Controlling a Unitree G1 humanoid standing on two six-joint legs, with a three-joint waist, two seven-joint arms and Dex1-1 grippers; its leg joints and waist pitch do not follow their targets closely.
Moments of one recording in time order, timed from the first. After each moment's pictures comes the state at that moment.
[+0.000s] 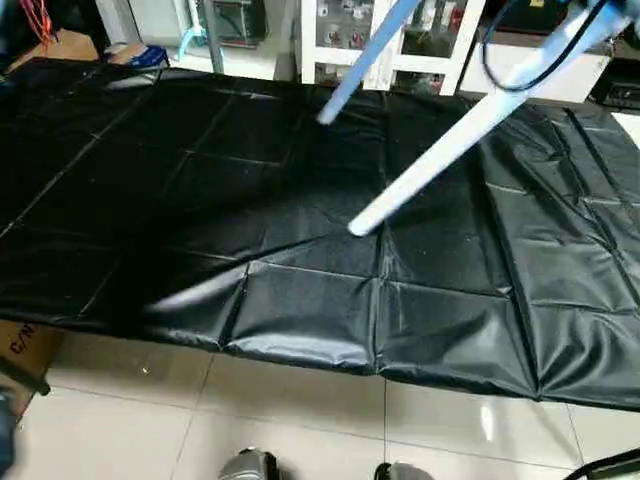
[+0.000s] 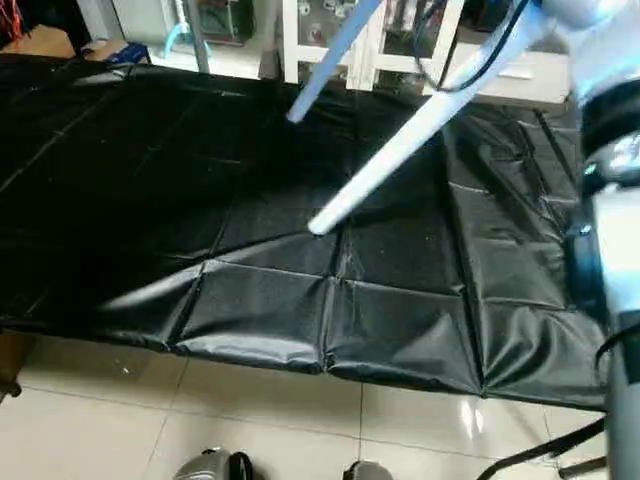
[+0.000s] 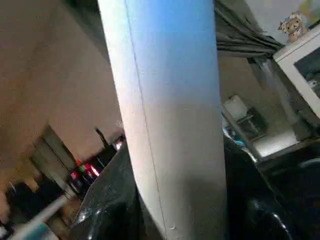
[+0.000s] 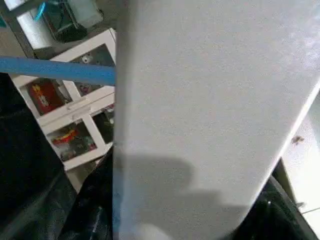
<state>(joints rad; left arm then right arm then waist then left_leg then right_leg) -0.68 0.73 0.26 -0.02 0.22 0.37 -0.25 -1.57 -0.66 0.29 1.25 -0.43 -0.20 0.36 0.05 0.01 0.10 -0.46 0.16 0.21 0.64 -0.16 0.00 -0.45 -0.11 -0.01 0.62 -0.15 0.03</state>
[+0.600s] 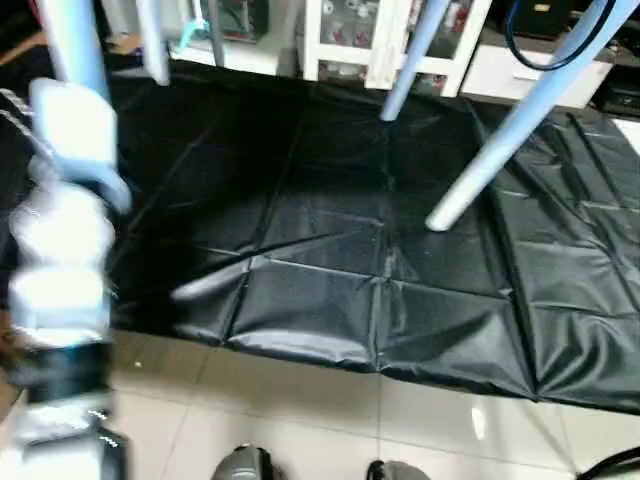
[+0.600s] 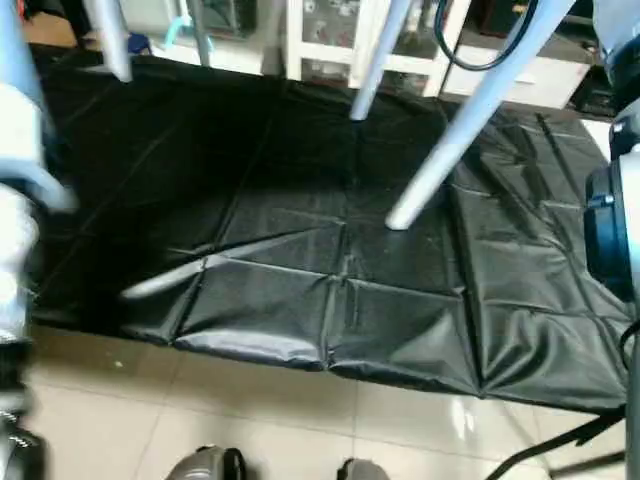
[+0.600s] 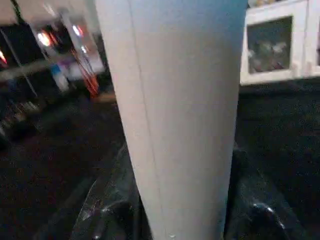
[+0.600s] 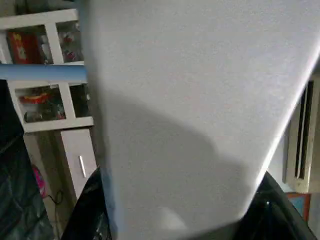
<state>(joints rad) -0.51 0.30 0.26 0.08 0.13 0.37 -0.09 -1.69 -0.68 0.41 1.31 -0.60 -0.25 0.40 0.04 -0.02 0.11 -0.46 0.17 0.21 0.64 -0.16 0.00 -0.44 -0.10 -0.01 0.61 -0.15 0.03</state>
